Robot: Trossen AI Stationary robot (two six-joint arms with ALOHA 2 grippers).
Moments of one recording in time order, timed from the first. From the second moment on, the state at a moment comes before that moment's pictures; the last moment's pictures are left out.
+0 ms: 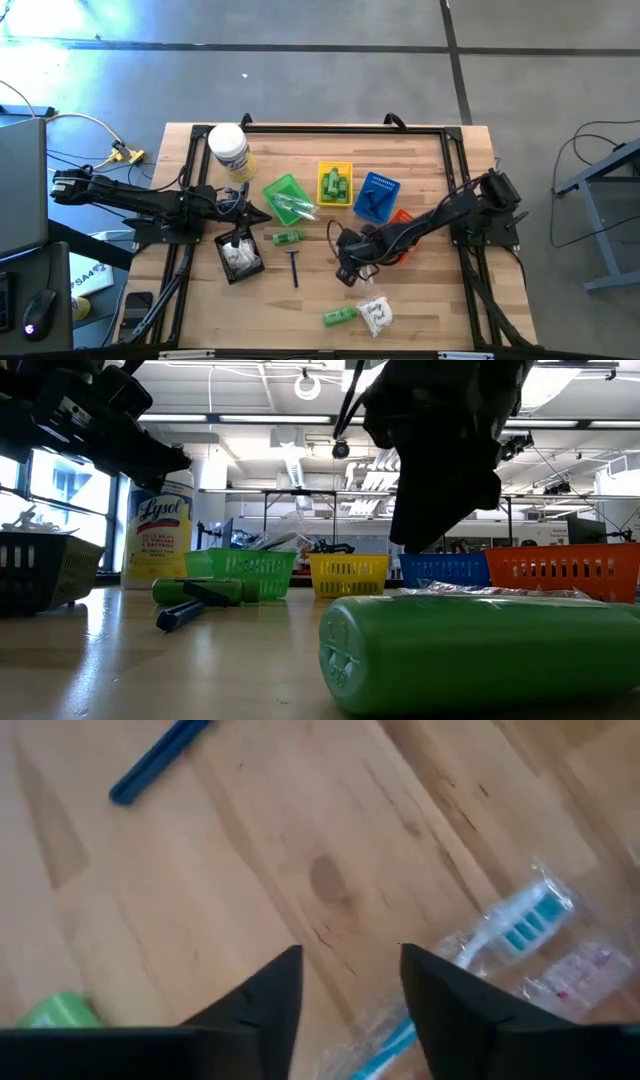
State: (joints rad) left arm -0.05 0.68 0.14 0.39 0.01 -0.11; right arm 0.35 1.81 1.18 -0.48 0.18 0.91
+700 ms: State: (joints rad) left arm -0.05 0.68 0.14 0.39 0.01 -0.08; right arm 0.30 1.86 1.18 -0.60 0.14 1.05
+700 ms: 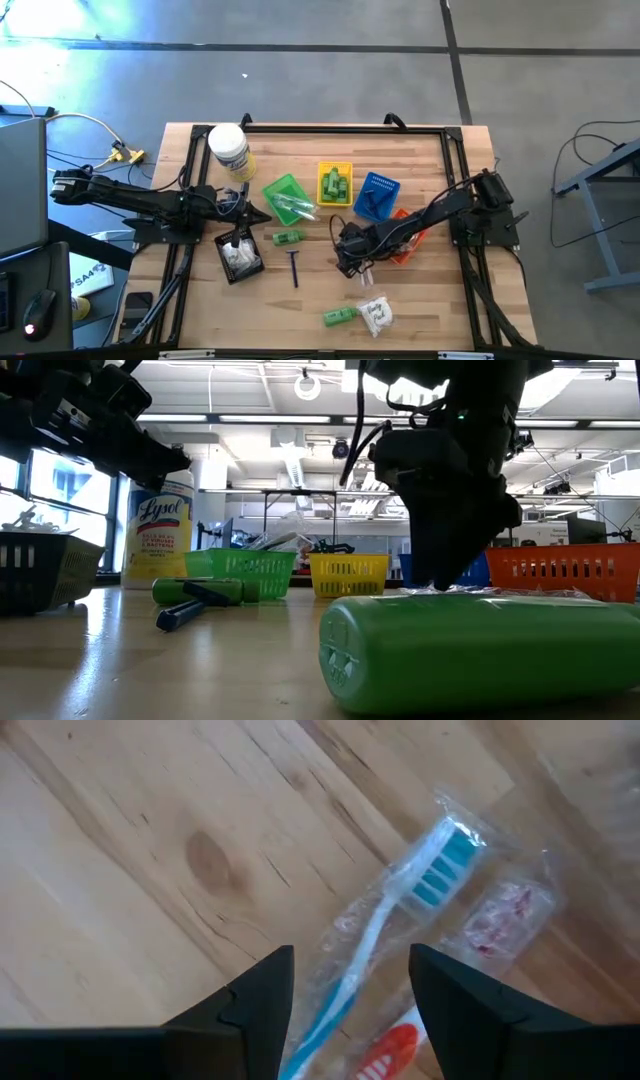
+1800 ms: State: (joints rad) left arm -0.05 0.68 0.14 0.39 0.00 -0.08; right arm 0.30 1.93 1.21 -0.36 0.08 0.73
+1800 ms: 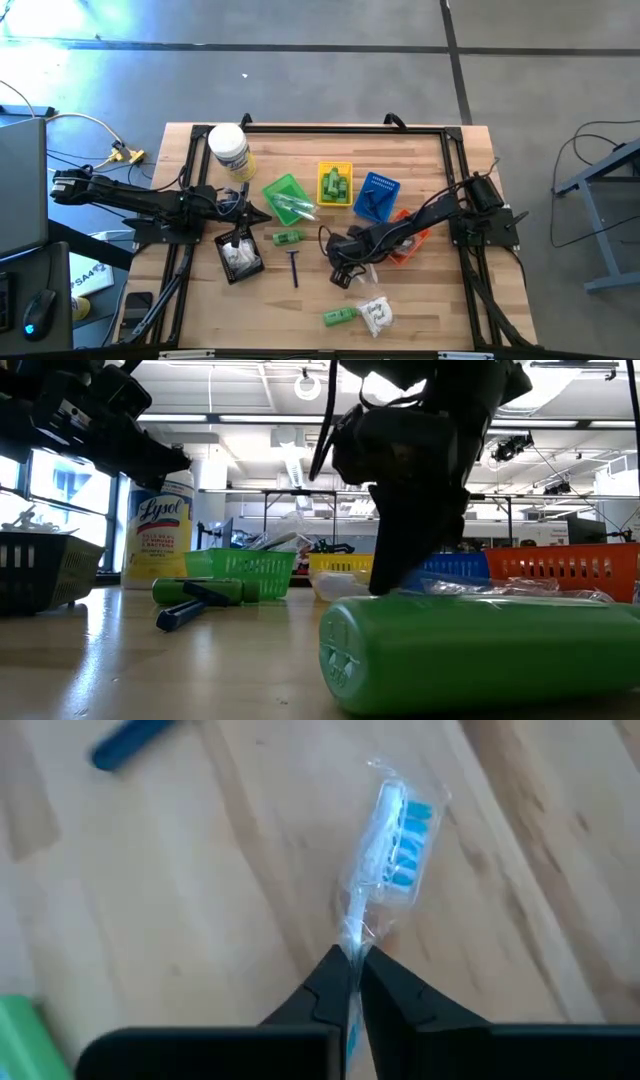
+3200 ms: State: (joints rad) left arm -0.33 0.44 0.14 0.39 0.02 0.13; right arm -0.03 2.17 2.05 -0.88 0.23 -0.08
